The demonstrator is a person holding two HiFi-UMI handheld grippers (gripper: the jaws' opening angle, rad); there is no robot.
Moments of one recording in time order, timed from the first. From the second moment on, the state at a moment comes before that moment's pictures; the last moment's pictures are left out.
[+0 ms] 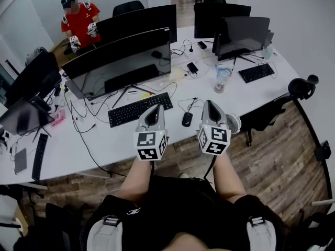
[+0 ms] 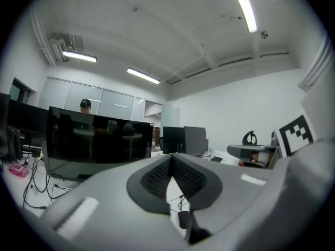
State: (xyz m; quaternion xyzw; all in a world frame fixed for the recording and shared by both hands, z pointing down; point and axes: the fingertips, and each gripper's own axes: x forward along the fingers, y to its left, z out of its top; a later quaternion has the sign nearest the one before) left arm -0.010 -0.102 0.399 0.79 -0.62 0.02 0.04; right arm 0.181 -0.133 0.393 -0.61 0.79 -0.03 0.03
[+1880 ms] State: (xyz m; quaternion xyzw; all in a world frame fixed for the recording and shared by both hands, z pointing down) left arm -0.077 -0.274 0.491 0.81 -0.56 0.06 0.13; right arm 0.123 -0.259 0.708 -0.61 0.65 -0.38 -0.26
